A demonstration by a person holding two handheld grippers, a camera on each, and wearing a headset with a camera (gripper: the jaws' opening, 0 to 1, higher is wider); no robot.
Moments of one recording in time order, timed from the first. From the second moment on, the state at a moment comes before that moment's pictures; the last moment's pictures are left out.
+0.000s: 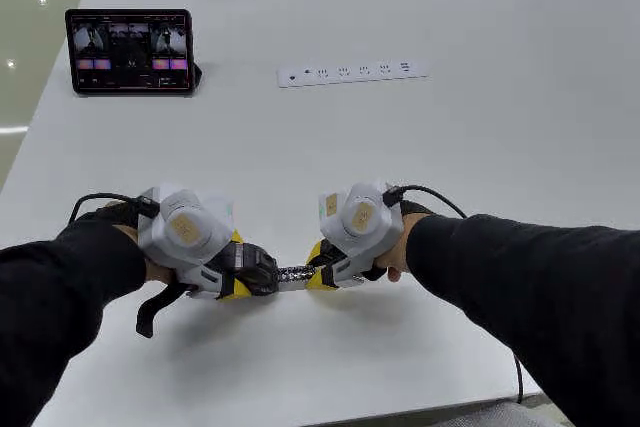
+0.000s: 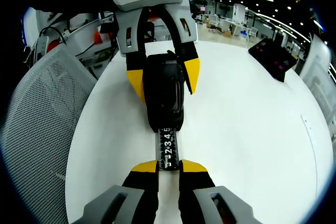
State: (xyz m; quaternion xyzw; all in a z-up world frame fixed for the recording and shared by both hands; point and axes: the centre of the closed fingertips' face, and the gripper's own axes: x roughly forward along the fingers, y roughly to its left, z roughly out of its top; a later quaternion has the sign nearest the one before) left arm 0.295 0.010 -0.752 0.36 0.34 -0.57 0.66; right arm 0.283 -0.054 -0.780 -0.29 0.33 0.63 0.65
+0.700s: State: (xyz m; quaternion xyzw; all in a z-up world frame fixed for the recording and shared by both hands) left arm 0.295 0.010 -0.752 0.36 0.34 -0.56 0.66; right arm 0.284 -0.074 -0.779 -0.30 0.34 0.62 0.64
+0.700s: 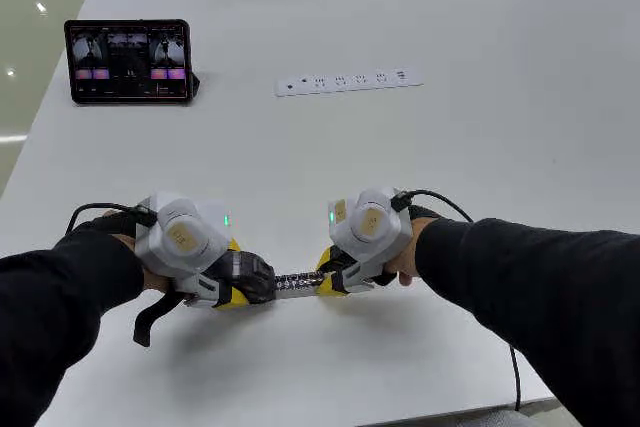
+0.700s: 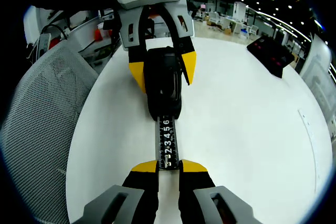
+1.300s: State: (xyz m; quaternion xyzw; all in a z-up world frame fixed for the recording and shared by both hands) left arm 0.295 0.009 -0.752 0.36 0.34 -0.56 0.66; right arm 0.285 -0.092 -0.782 -0.30 0.34 0.62 0.64
